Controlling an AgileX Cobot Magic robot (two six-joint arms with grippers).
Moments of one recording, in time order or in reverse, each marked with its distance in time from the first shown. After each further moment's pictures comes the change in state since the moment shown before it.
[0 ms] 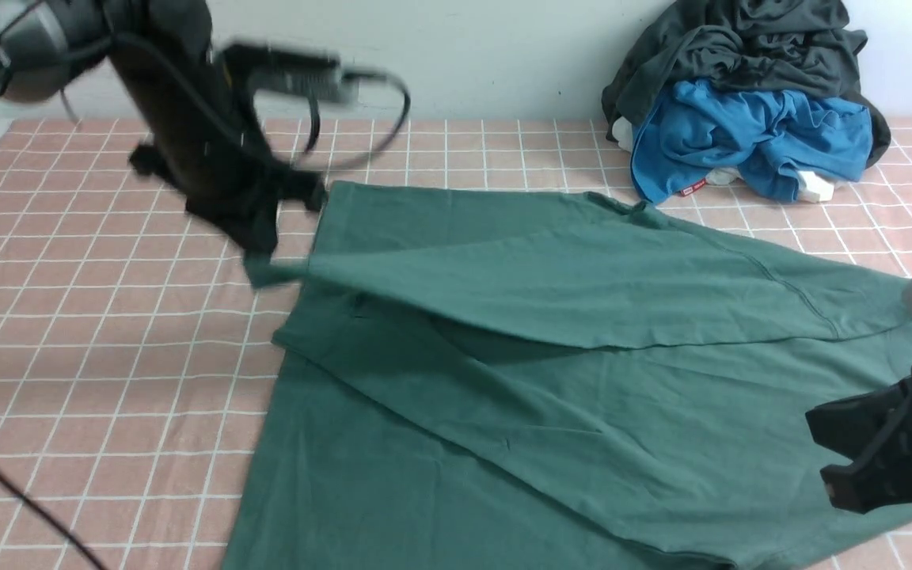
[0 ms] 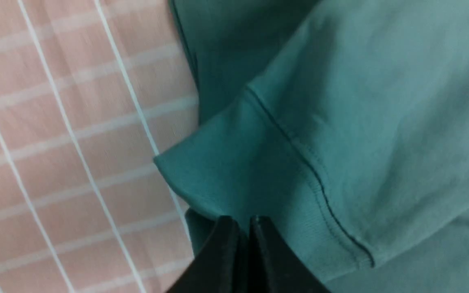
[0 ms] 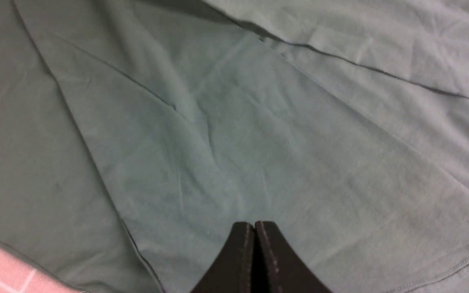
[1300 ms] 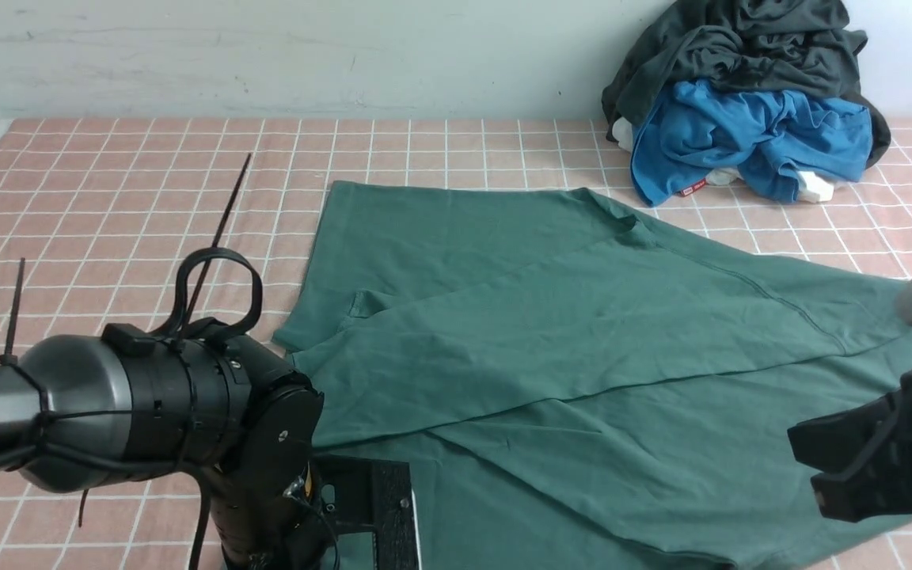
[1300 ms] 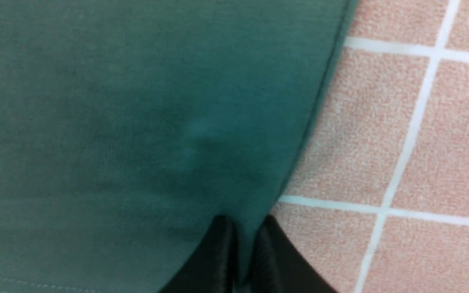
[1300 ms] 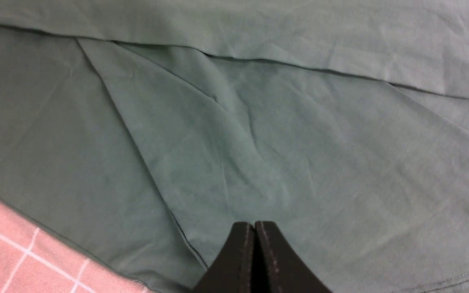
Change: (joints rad) right arm 0.000 0.000 0.000 0.118 0.052 -0.042; left arm -0.398 -0.242 0.885 0.116 -0.452 0.650
